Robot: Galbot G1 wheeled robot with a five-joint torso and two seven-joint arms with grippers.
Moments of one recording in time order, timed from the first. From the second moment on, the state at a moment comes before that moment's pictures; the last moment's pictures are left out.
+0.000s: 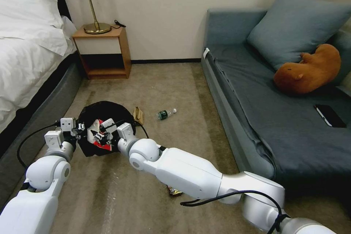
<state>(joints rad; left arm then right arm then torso) 1.20 -1.03 -0.66 -1.79 -0.46 0.37 -0.12 -0.35 1.57 -0.72 1.26 0.83 -0.20 0.20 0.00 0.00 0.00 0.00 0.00</state>
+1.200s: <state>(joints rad) 1.16 -0.90 -0.71 -1.58 -0.54 0.35 -0.11 -0.57 1.35 -0.62 1.24 0.81 -0.48 0.57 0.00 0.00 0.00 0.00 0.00</state>
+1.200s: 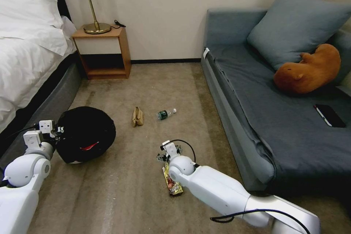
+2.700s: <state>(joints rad) 1.17 -0.84 -0.72 -1.56 -0.55 0.33 -0.10 -0.65 1.38 -0.66 1.08 0.71 -0.46 0.48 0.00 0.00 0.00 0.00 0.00</state>
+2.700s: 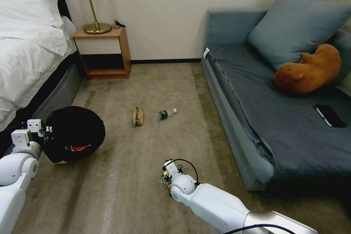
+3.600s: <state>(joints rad) 1.17 -0.87 -0.71 -1.57 -0.54 0.33 -0.10 -0.68 1.39 -0.67 1.04 0.68 -0.44 0.44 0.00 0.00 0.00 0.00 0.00</state>
